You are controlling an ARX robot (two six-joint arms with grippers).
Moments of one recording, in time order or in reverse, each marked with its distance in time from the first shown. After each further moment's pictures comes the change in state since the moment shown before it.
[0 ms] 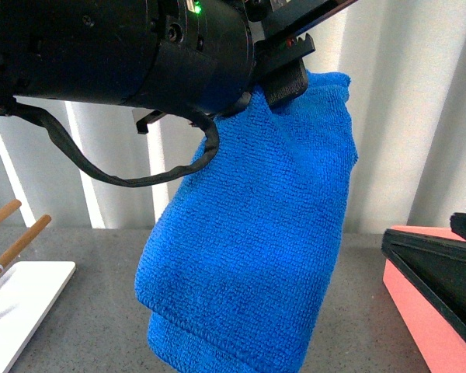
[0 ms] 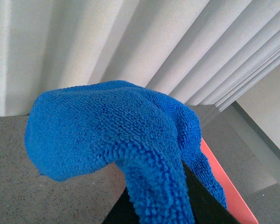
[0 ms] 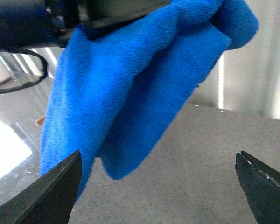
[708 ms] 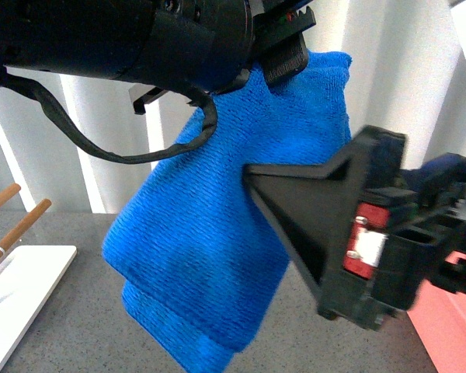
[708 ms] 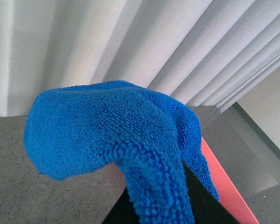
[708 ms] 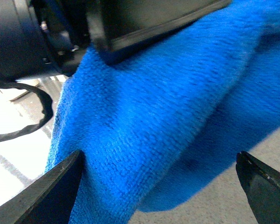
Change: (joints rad) left arm 0.000 0.000 0.000 0.000 -0.001 -0.001; right arm 0.174 0.390 0.211 0.220 0.047 0.103
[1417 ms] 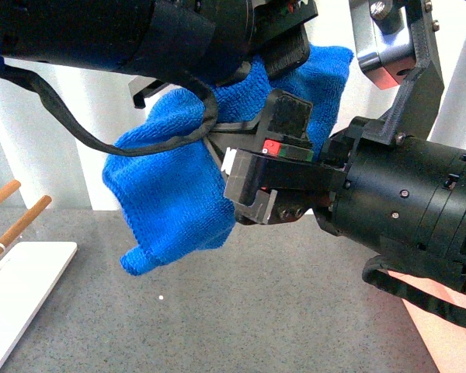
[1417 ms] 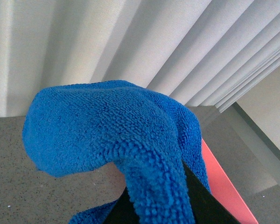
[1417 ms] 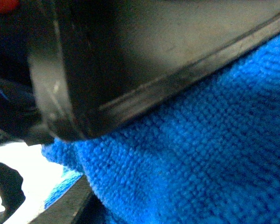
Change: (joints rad) left arm 0.000 0.000 0.000 0.000 0.000 -0.001; right arm 0.056 0.205 0.133 0.166 0.092 0.097
